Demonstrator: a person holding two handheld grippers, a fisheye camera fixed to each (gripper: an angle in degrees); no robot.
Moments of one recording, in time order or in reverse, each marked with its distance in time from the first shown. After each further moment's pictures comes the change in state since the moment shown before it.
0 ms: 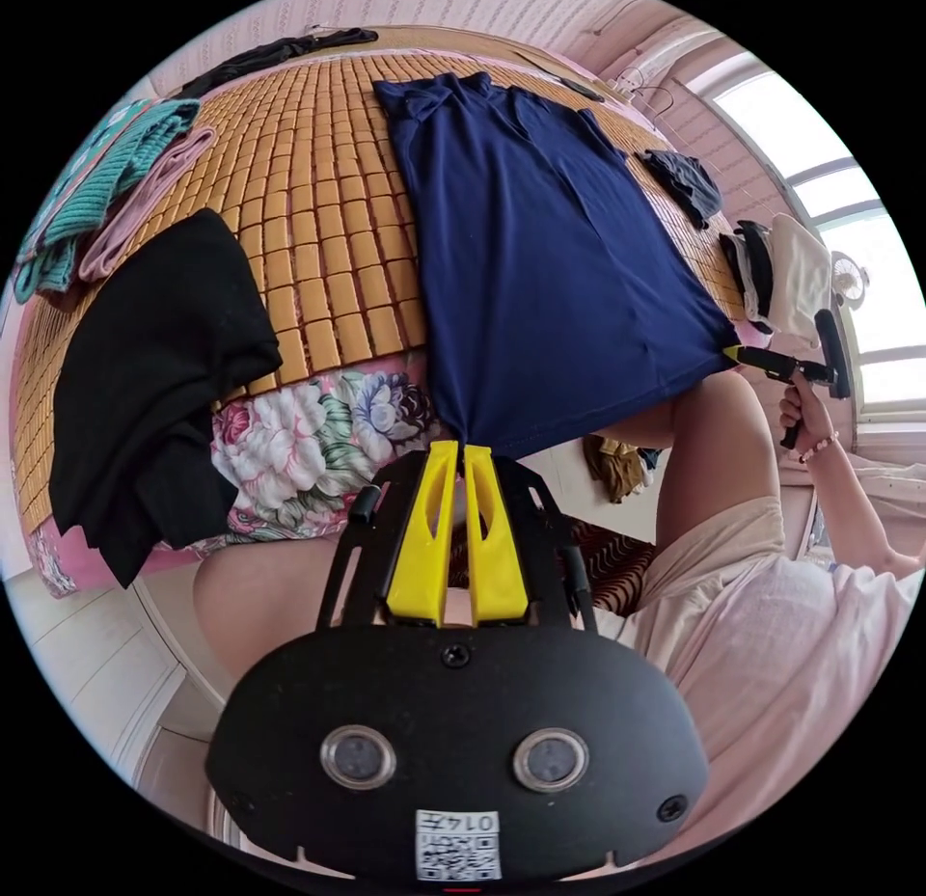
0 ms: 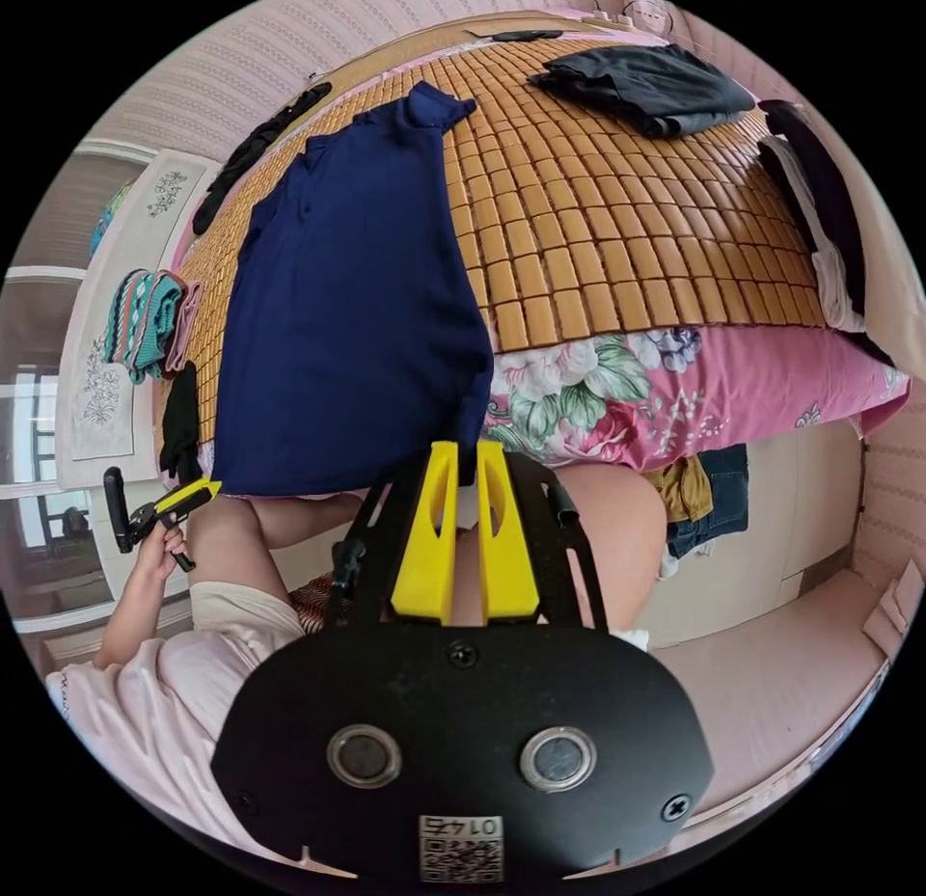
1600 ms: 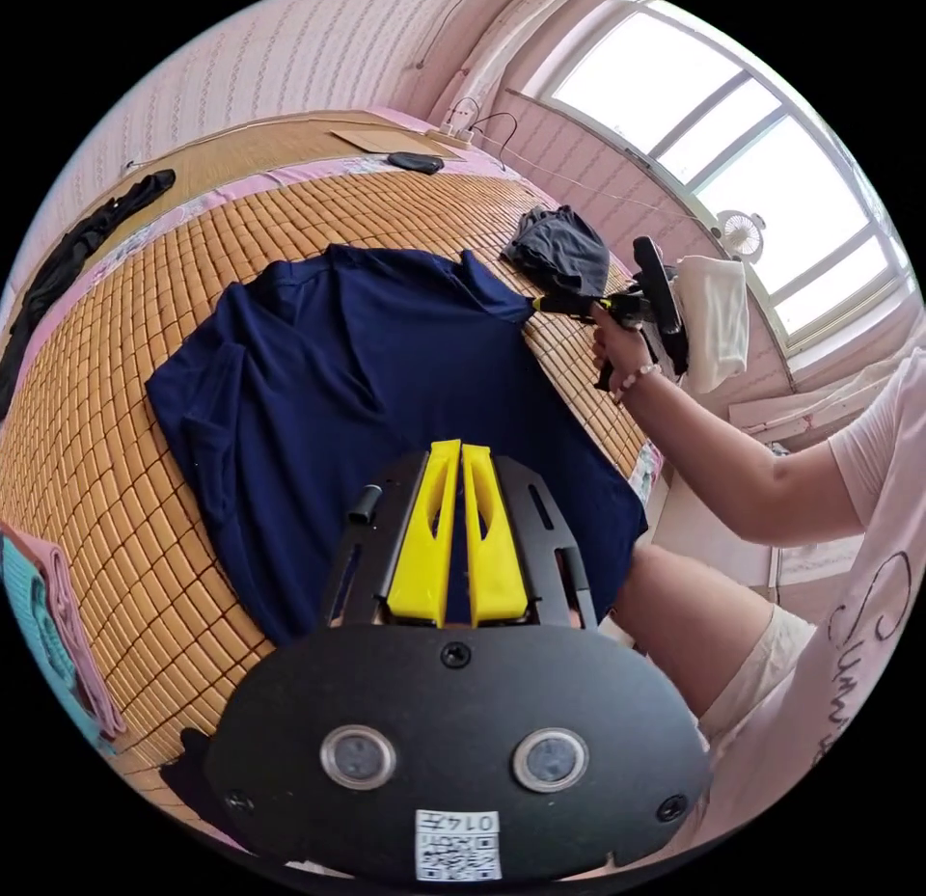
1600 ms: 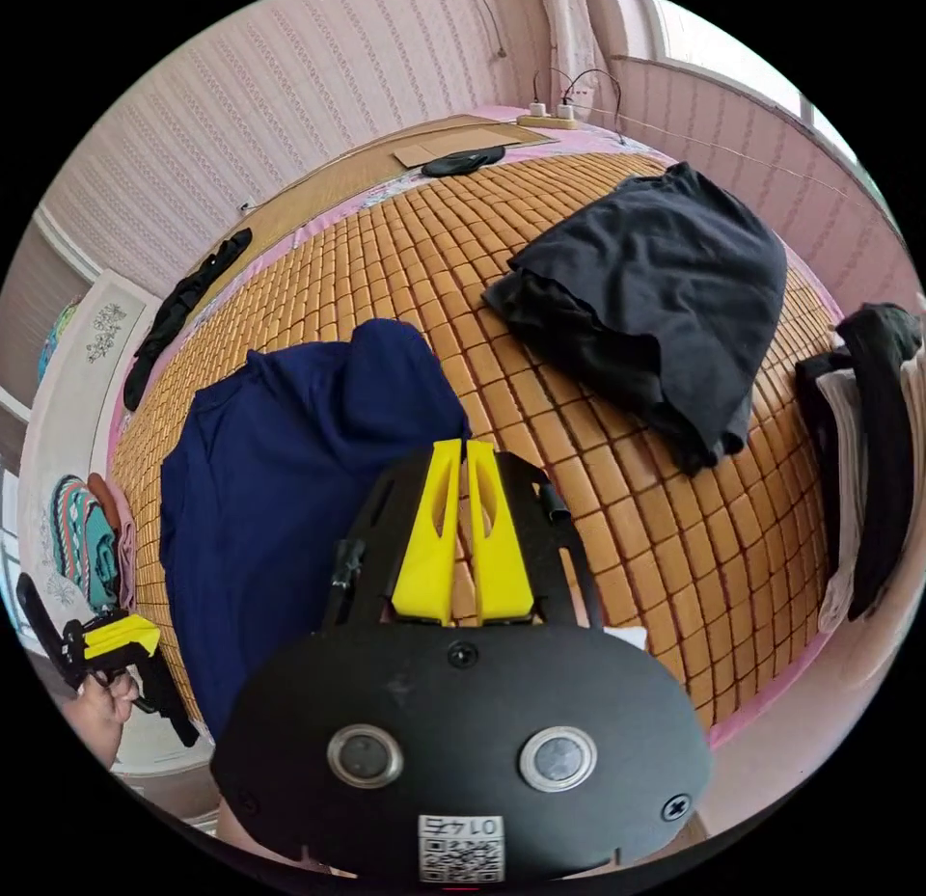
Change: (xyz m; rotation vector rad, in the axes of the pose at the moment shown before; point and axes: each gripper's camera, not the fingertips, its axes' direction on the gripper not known) left arm 0.109 -0.265 0.147 0.157 0.176 0.394; right arm 0.053 -0.220 0.009 0.370 0.127 0.169
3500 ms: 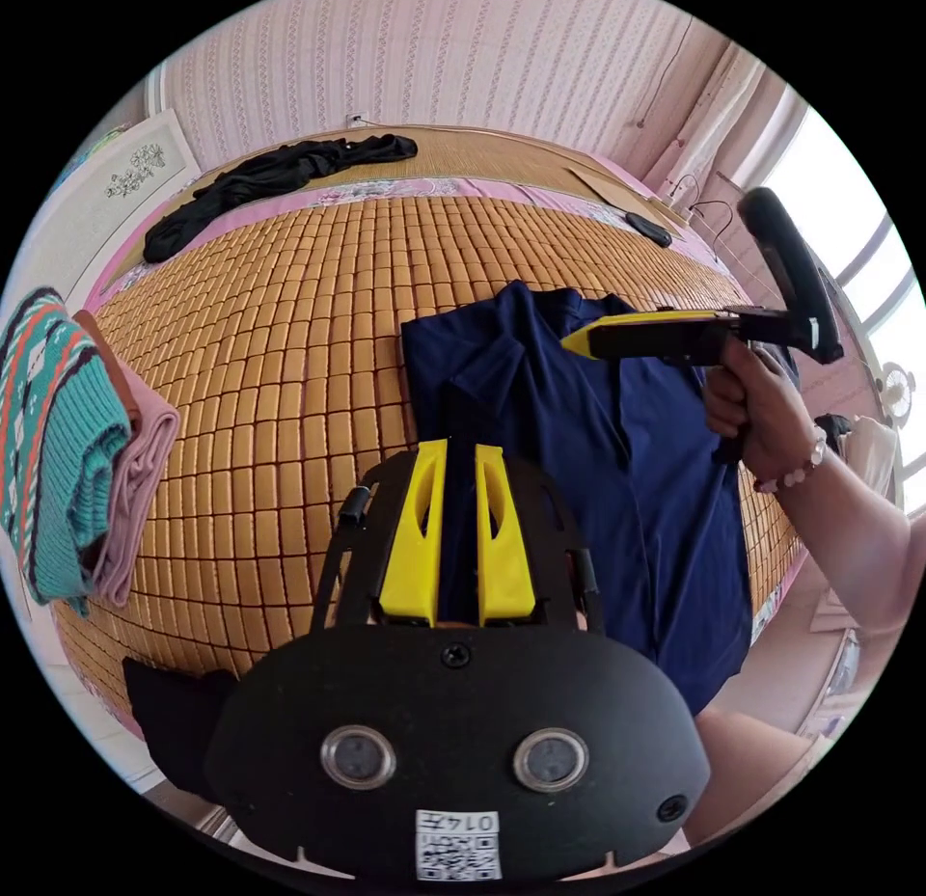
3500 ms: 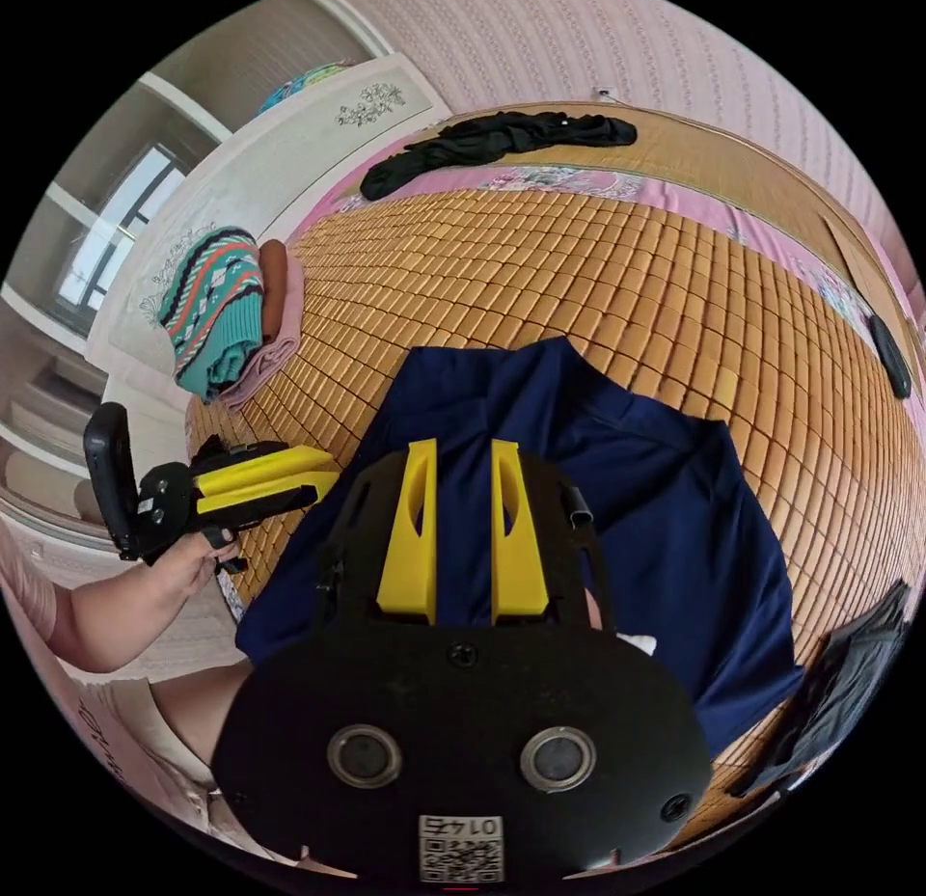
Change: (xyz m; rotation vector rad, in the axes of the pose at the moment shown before) left arm -0.196 0.022 -0.001 0.140 -0.375 -0.425; right arm -0.394 -0.145 -0.001 -0.275 -0.324 -0.826
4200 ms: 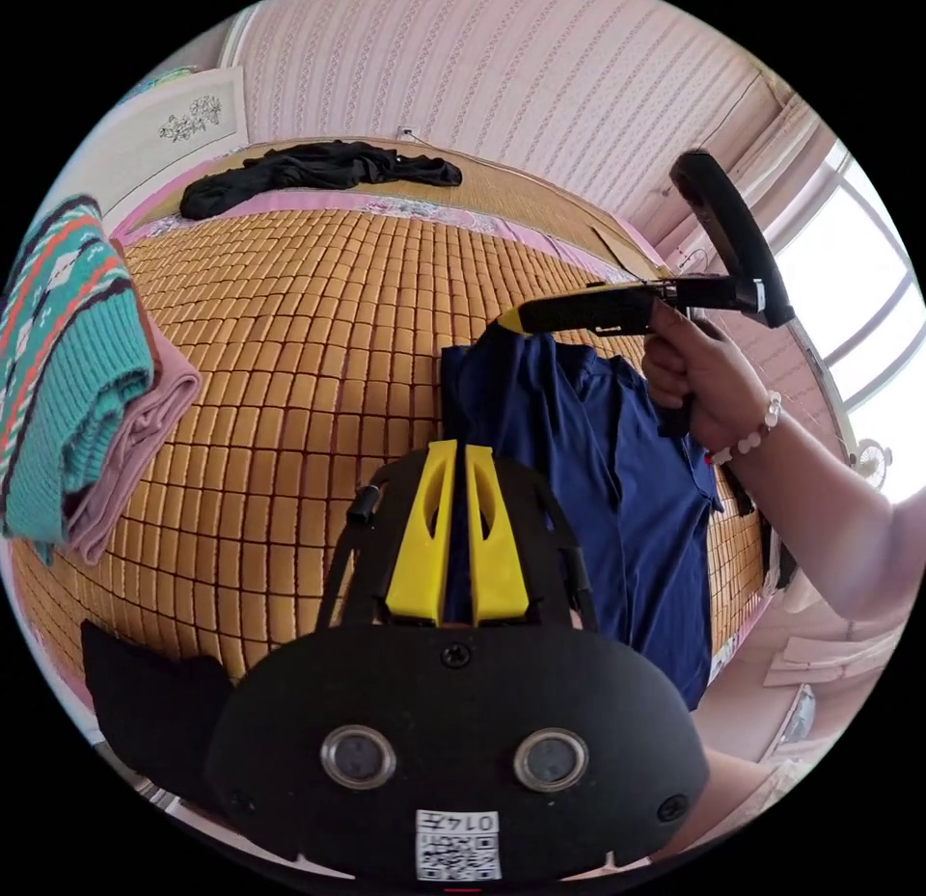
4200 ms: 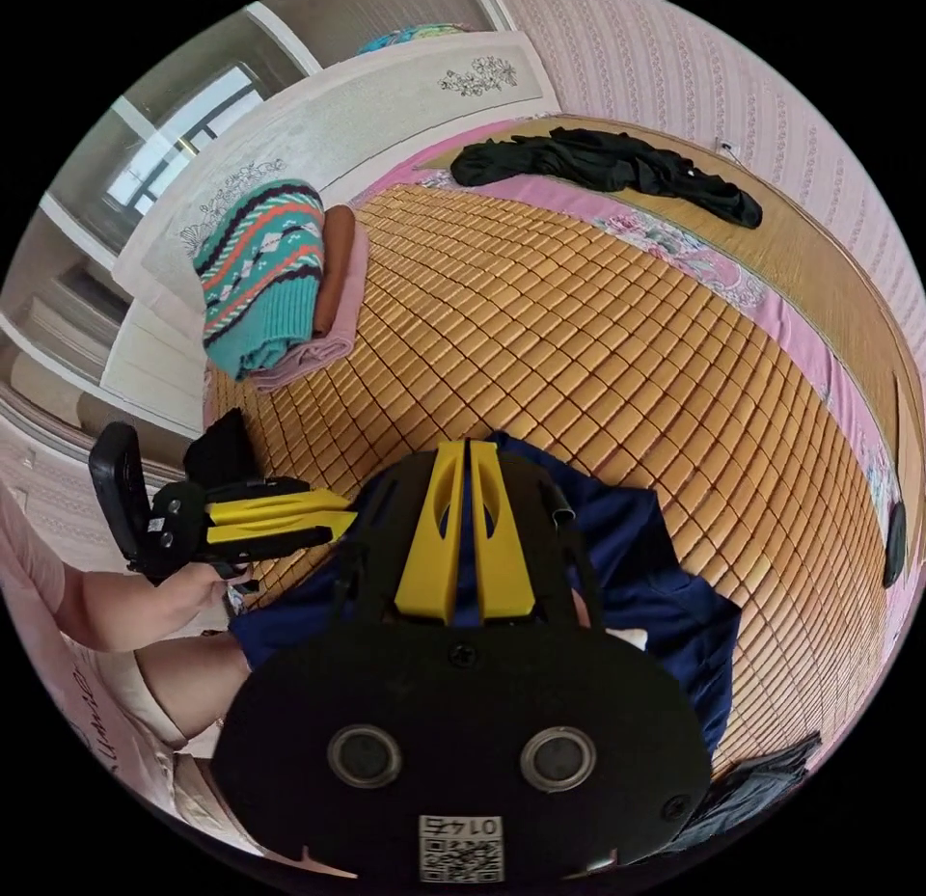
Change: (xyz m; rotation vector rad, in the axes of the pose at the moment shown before) left arm -0.123 0.016 -0.101 0.108 0.078 -0.196; right arm -0.105 -0.164 -0.012 -0.023 -0.064 -0.256
